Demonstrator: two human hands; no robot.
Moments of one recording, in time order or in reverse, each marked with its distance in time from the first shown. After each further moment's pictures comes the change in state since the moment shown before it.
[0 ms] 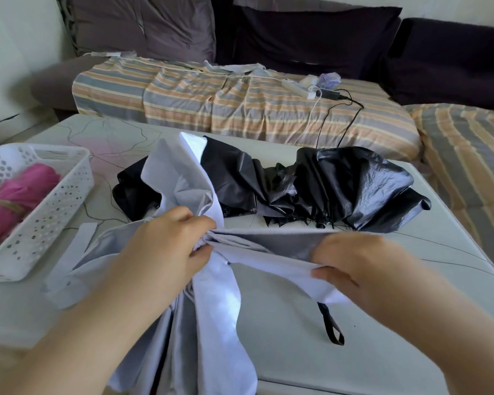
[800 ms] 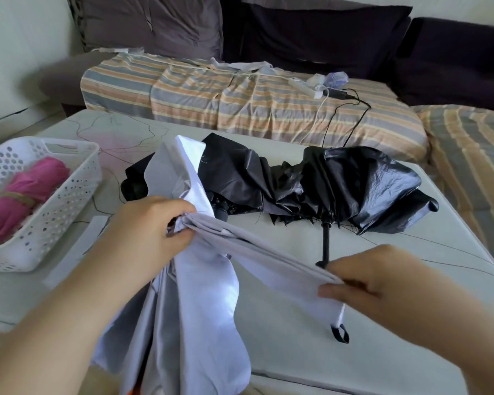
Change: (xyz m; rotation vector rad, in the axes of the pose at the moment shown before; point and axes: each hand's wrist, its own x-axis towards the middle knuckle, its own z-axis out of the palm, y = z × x) left_hand -0.003 -0.021 -0.017 -0.153 0.036 -0.152; right_hand -0.014 -0.002 0.001 0.128 -0.112 0.074
